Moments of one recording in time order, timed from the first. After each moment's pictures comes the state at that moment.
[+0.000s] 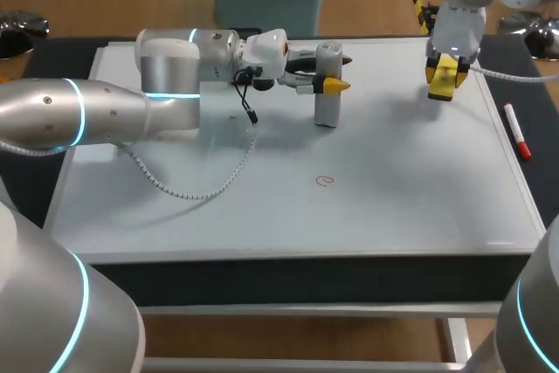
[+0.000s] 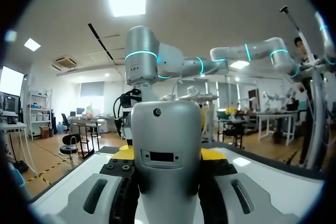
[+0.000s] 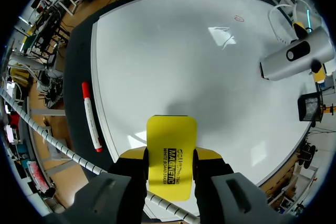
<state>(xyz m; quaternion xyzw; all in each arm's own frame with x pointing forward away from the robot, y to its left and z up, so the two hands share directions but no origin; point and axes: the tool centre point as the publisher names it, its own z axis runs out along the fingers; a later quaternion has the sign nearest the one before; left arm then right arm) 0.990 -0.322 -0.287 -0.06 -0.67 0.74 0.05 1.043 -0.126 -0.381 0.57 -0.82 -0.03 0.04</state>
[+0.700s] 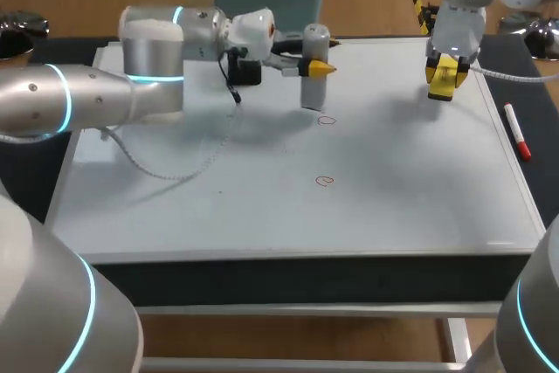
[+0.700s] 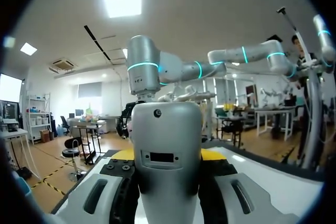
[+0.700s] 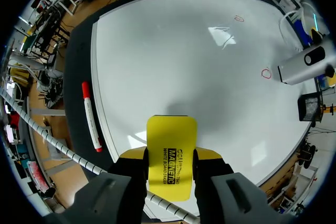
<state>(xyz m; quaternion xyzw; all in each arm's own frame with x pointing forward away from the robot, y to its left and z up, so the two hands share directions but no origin) 1.010 -0.288 -0.254 -0.08 -0.68 0.73 0.04 1.043 -0.126 -0.381 0.57 -0.82 -0.03 0.04</state>
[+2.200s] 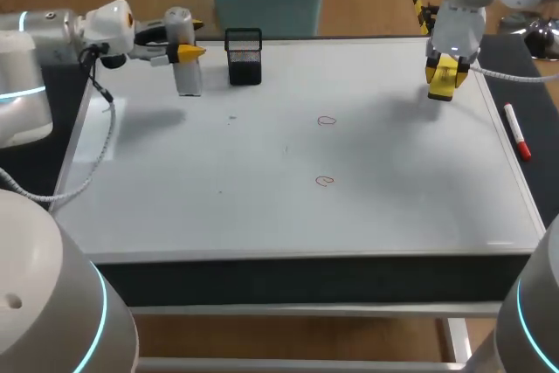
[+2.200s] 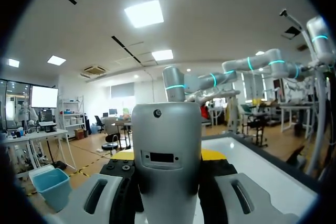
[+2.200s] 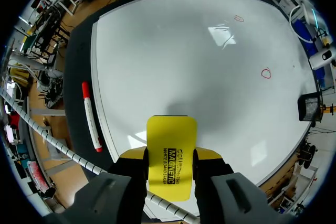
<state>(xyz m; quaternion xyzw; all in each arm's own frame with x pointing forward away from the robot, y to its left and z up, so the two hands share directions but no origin) 1.028 -0.039 -0.231 0.01 -0.68 0.73 -0.07 1.043 -0.126 -0.381 0.57 -0.82 -0.03 0.04</state>
